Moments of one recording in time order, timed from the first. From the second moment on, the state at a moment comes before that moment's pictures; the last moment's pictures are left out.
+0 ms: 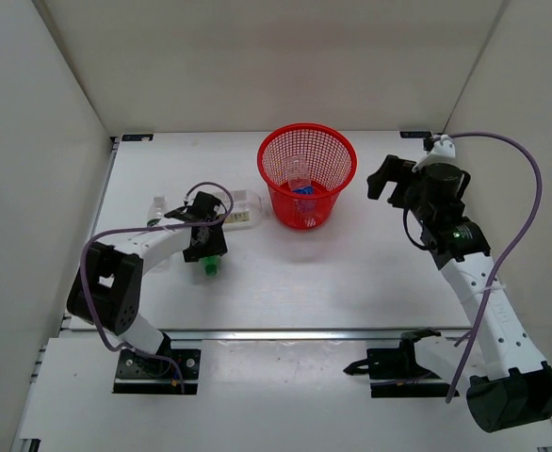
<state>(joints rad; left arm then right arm) -0.38 1.56 0.89 -0.53 -0.21 -0.59 0.21 0.99 1.04 -0.35 0.07 0.31</state>
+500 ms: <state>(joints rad) -0.51 1.33 1.34 -0.73 -0.22 -0.51 0.10 0.94 0.97 -0.38 -0.02 0.30</state>
